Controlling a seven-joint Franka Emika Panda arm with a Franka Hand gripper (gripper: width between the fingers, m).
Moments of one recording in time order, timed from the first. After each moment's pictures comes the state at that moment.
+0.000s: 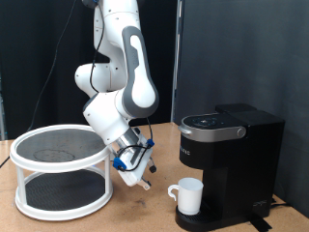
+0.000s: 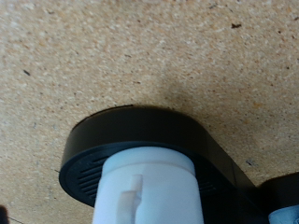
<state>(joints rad) -0.10 0.08 0.01 -2.64 1.44 2.55 1.56</state>
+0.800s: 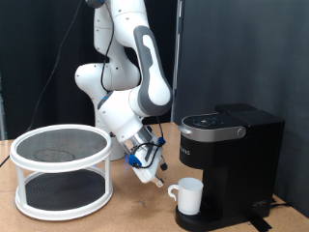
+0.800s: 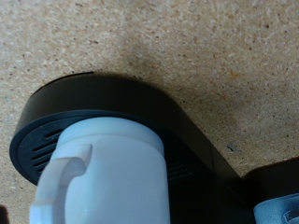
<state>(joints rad) -0.06 0.08 0.10 -2.64 1.51 2.61 1.58</state>
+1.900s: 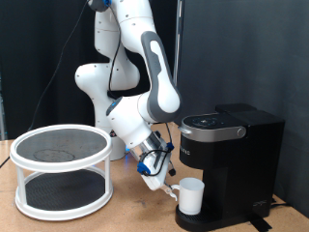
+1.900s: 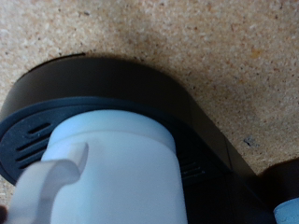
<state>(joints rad) -0.05 0.17 0.14 -2.57 1.56 2.64 1.59</state>
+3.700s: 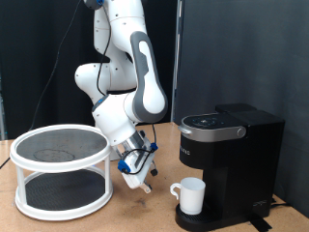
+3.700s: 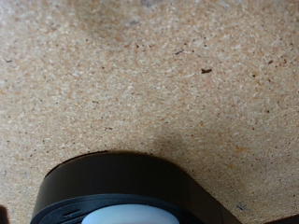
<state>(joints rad) -0.11 0.12 0.10 -2.66 1.47 2.66 1.59</state>
